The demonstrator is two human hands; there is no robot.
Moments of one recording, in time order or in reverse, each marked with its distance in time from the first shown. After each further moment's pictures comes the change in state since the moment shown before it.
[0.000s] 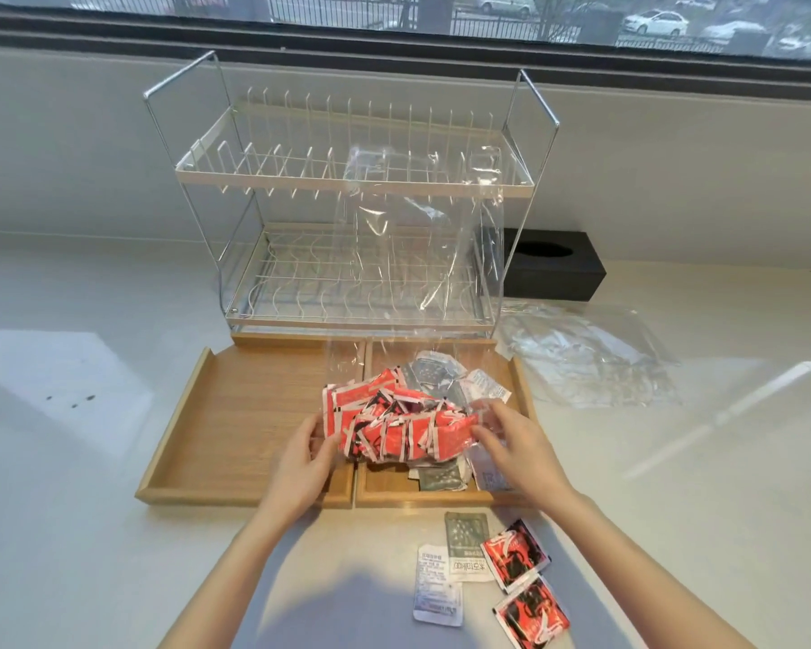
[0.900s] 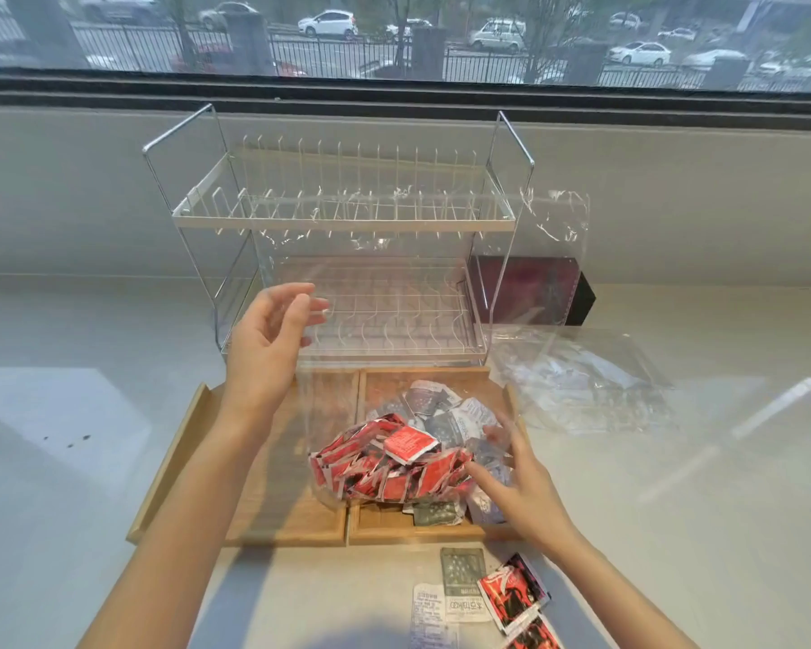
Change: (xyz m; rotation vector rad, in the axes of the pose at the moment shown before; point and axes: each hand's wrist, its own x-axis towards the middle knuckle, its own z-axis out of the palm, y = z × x) left_hand 0.033 0.138 -0.052 -0.375 0.199 0.320; right_hand -0.015 -0.009 -0.011 0.284 0.008 0.097
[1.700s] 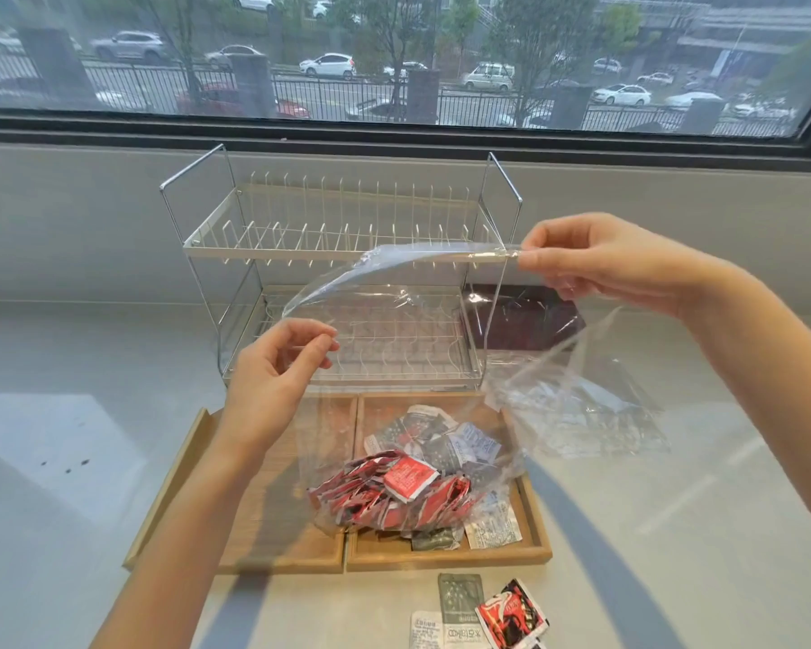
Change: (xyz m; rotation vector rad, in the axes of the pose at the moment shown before) left_hand -0.012 0.017 -0.008 0.072 -0.077 0.076; right_hand 0.067 -0.192 -0.153 -0.008 -0.347 -0.207
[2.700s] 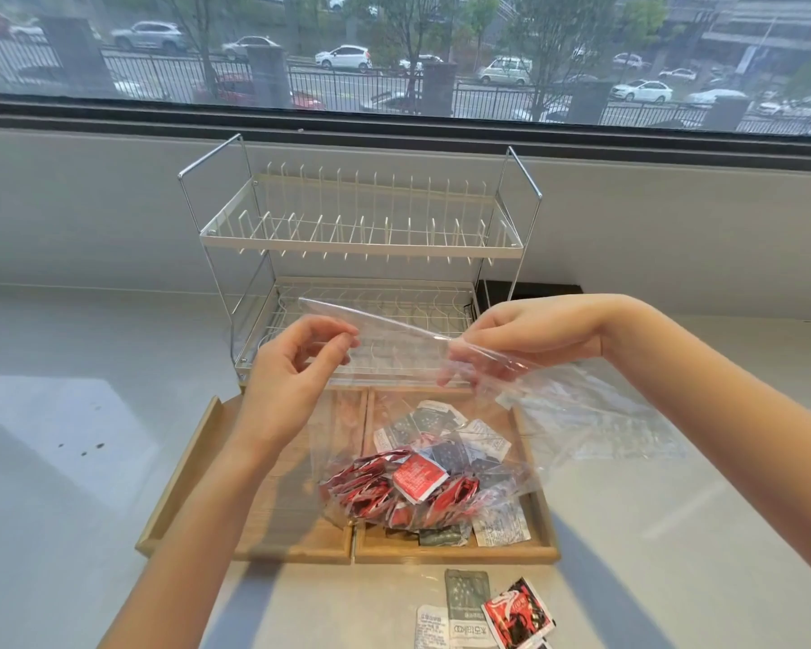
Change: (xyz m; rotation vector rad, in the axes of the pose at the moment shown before) left_hand -0.007 0.006 0.003 0.011 -0.035 0.025; right_hand 0.027 0.009 0.057 -0.112 -0.616 0.288
